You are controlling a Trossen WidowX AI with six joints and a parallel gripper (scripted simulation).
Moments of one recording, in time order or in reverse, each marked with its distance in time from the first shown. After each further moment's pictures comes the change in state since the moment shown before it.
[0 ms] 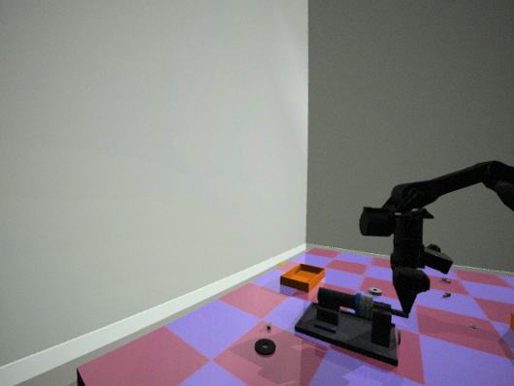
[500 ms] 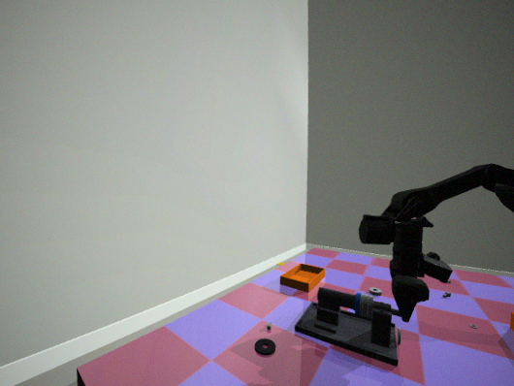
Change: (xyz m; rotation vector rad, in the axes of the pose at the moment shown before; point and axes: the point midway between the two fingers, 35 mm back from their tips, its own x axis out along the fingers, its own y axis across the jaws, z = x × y) arm 0.019 -0.001 -0.001 -0.002 0.002 -0.001
